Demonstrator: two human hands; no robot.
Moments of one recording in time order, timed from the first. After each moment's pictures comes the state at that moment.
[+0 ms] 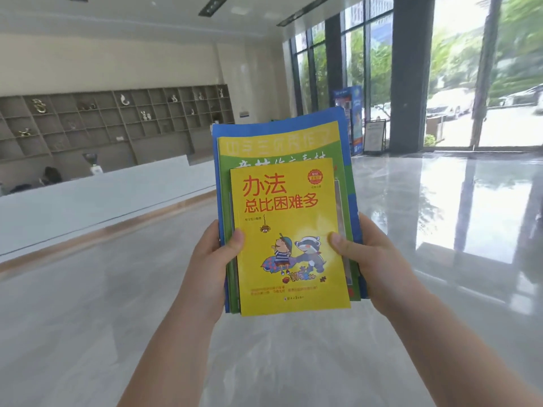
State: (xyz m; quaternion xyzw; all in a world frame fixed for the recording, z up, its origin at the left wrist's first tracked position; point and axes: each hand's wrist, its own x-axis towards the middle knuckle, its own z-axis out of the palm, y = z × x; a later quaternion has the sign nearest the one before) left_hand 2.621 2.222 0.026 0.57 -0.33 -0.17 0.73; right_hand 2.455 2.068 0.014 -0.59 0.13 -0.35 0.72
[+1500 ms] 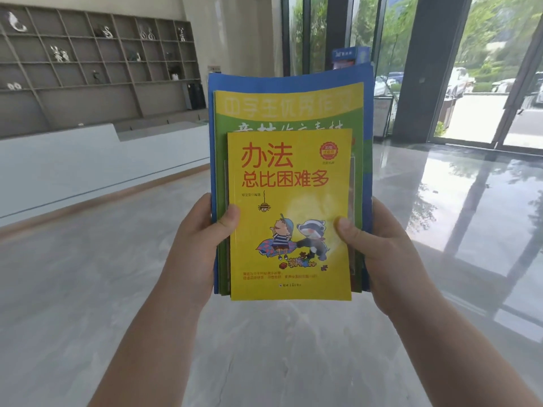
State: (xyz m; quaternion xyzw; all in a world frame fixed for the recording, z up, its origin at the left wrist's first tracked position) left_hand 3.573 1.152 0.021 0.55 -0.36 -0.20 0.72; right_hand 3.398 1.012 0.016 -0.60 0.19 -0.38 0.68
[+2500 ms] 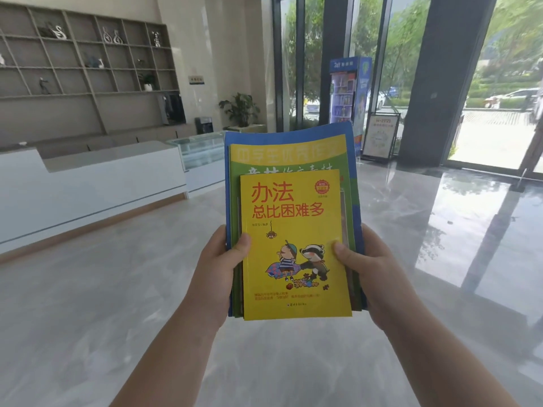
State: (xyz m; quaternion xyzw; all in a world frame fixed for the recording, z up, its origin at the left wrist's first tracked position) left_hand 4.145 0.353 -0.028 0.57 -0.31 -0.26 0.72; right_hand 3.971 0.222 -0.021 -0.59 0.26 -0.35 0.68
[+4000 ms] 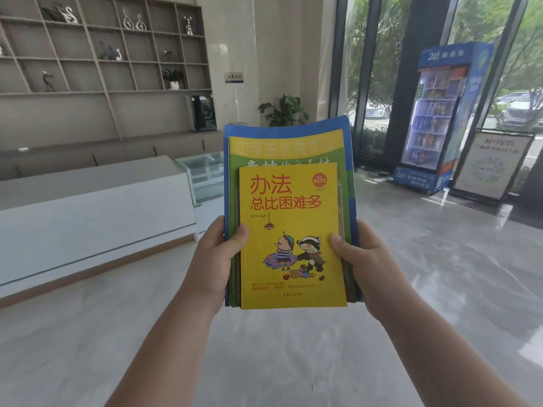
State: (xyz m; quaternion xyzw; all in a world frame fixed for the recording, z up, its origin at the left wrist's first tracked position) left_hand 5.149 -0.556 -0.006 0.59 -0.28 -0.17 0.74; right_hand 5.000 -0.719 -0.003 -0.63 0.20 -0.28 0.69
